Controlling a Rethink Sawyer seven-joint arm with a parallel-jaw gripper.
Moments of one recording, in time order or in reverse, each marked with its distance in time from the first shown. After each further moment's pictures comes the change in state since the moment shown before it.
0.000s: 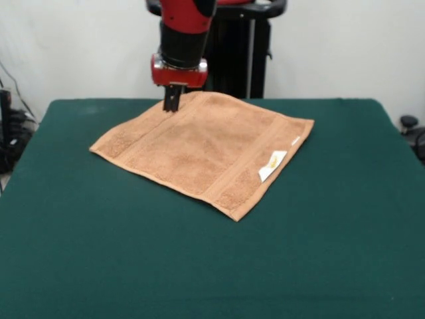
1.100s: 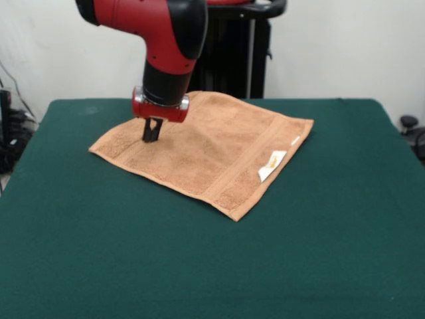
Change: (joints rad) arm 0.056 0.172 -0.080 -0.202 0.104 0.029 0.000
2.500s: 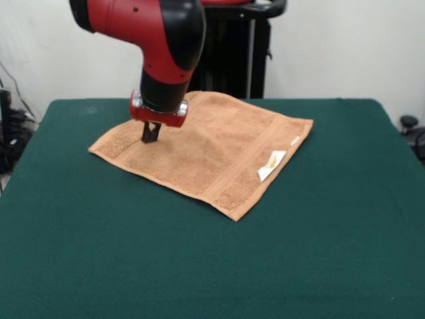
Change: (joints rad) arm 0.001 0.026 0.000 -0.070 0.082 0.156 0.000
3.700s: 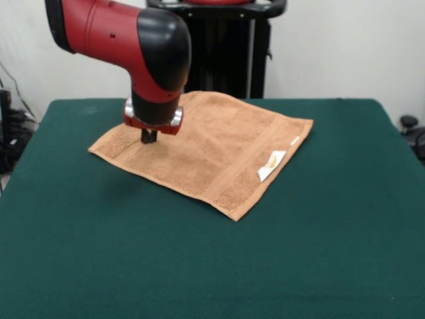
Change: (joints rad) arm -0.036 0.044 0.038 -0.129 0.049 0.270 0.000
